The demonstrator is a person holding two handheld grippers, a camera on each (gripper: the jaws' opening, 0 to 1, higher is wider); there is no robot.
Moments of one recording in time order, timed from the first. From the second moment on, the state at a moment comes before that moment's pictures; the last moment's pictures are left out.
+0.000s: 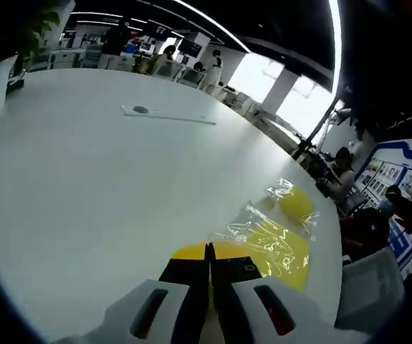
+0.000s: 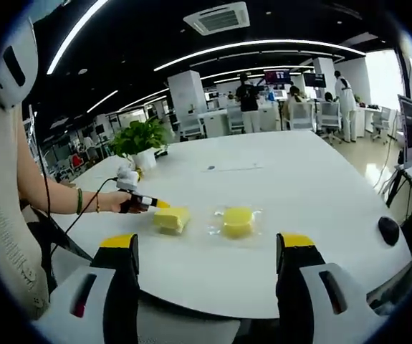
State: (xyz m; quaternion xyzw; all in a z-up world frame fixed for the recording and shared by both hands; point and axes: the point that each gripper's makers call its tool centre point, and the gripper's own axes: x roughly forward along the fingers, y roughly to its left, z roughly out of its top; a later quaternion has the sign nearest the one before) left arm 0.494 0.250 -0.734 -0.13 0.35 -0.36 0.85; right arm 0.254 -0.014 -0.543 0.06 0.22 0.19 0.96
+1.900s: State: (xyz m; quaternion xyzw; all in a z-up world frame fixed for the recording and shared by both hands) left arm 0.230 0.300 -0.554 -0.02 0.22 -0.21 0.95; right arm 0.235 0.022 -0.555 0.12 0.15 0.39 0.90
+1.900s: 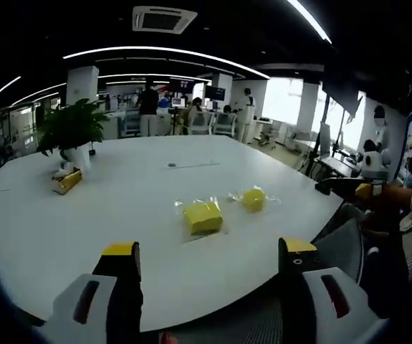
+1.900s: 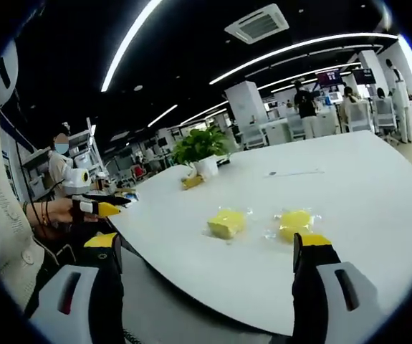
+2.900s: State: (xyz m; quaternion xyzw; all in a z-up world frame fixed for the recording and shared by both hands) left arm 0.383 0.131 -0.490 -0.25 0.21 -0.36 0.87; right arm 0.260 0.000 -0.568 0.16 0.16 0.39 0.89
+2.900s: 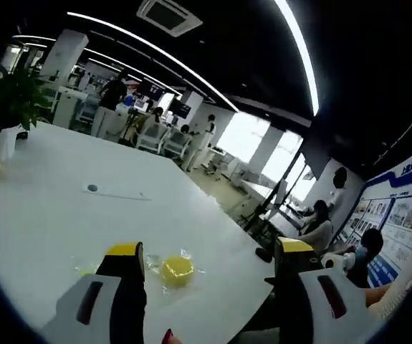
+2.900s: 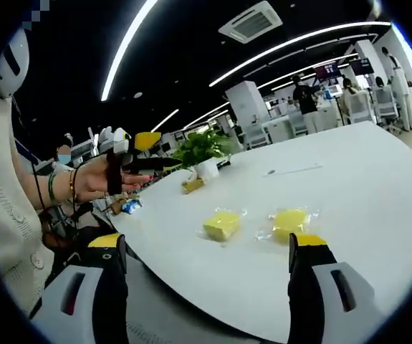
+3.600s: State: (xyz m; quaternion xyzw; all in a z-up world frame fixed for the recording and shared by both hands) left arm 0.481 0.075 -0.645 -0.51 0.38 -0.19 0.75; right arm 0.283 -0.022 -0.604 0.22 0.19 0.35 0.89
